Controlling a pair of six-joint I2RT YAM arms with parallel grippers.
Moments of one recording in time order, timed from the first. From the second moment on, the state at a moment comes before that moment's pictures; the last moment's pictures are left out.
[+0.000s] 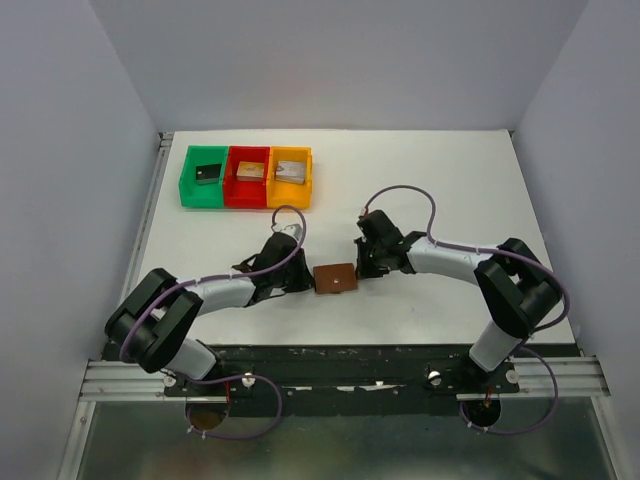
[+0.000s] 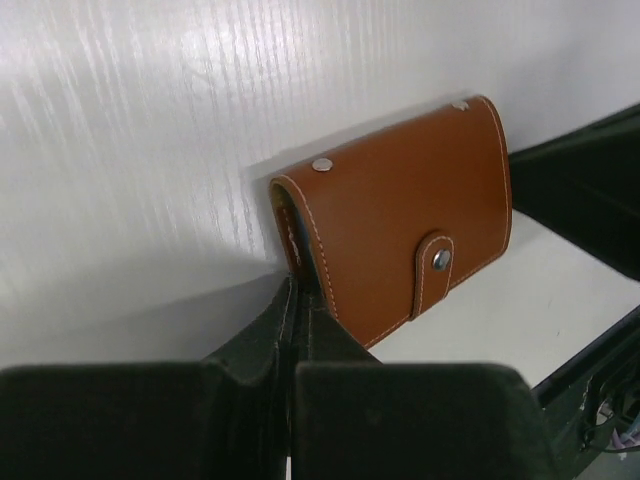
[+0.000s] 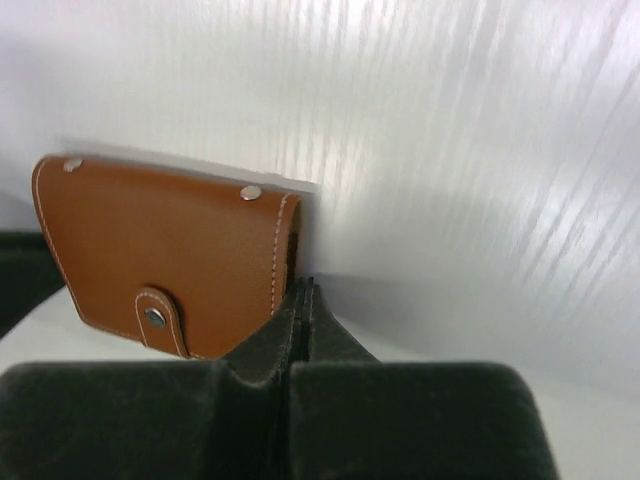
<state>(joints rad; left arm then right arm) -0.64 1.48 0.55 0.16 0.15 -0.73 0.70 1.67 0.89 -0.24 -0.06 0.58</state>
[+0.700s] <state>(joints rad) -0.62 1.15 0.63 -0.18 -0.12 -0.74 0.68 1.31 0.72 -0.23 0.03 0.58</state>
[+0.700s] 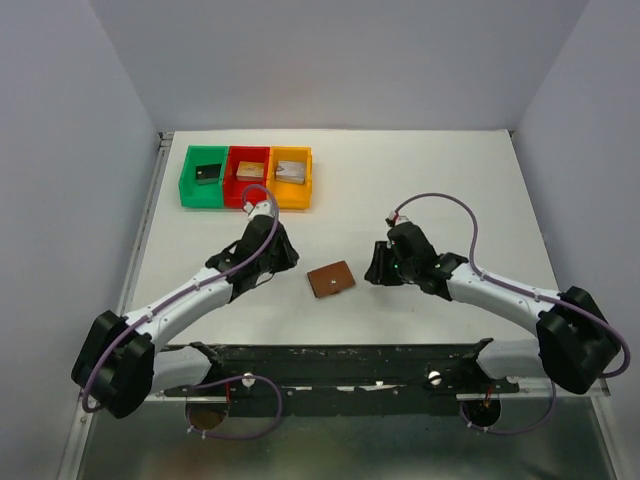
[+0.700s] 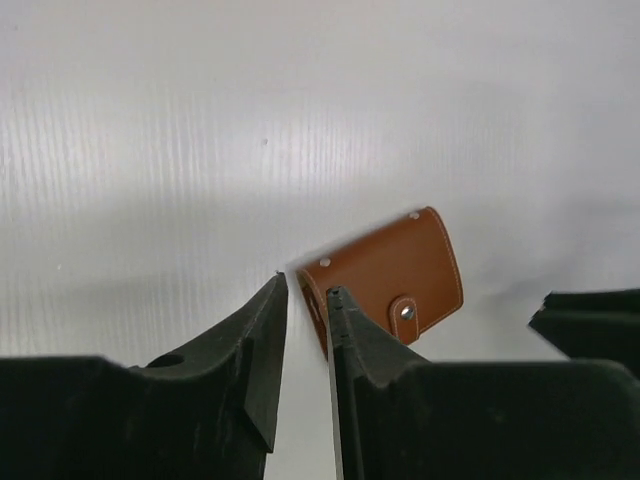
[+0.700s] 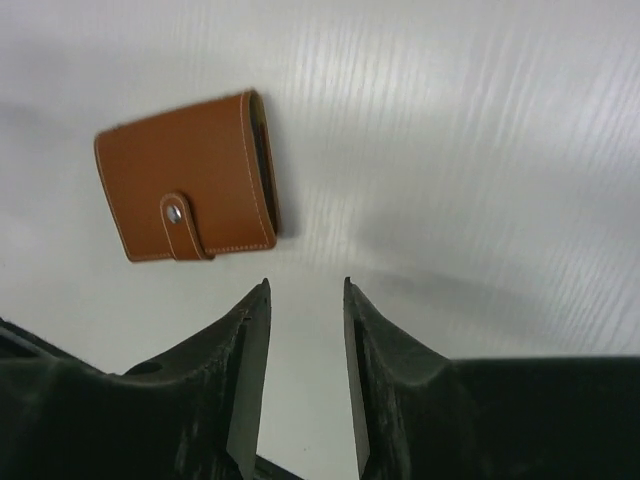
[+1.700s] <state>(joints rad) -0.58 1.63 0.80 -0.06 0.06 -0.64 0.74 1.66 0.84 -0.13 -0.11 0.65</state>
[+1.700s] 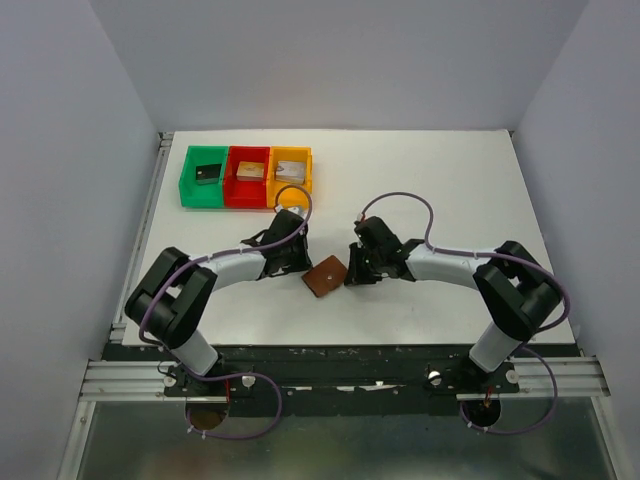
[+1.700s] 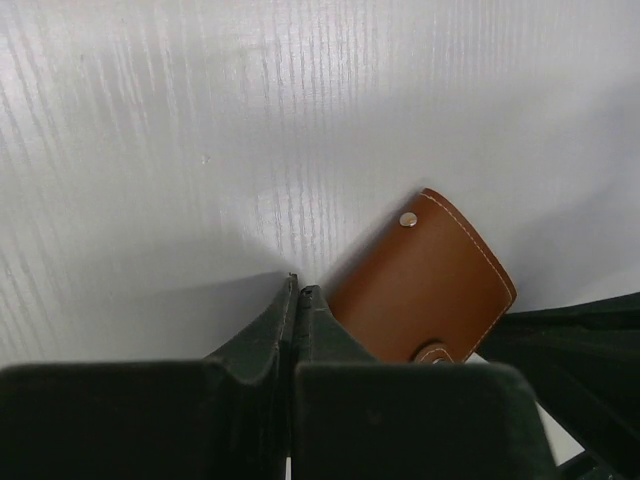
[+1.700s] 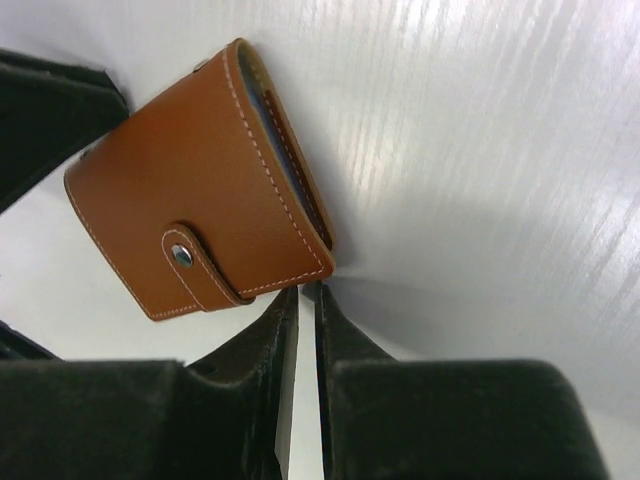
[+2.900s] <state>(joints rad) -0.63 1.12 0.52 -0.19 -0.17 -0.84 0.72 1.27 0.89 -0.35 0.21 0.41</state>
